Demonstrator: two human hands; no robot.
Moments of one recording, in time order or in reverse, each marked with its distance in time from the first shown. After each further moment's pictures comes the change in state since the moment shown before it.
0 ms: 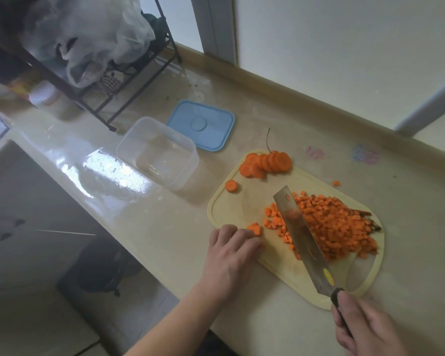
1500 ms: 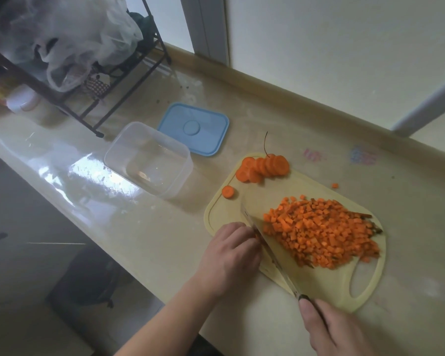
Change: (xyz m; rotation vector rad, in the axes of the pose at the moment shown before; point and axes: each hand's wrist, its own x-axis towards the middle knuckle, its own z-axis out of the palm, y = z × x) left_hand 0.025 -0.023 -0.001 -0.260 -0.080 0.125; right_hand 0.004 -0.018 0.038 -0.391 0.028 -0.176
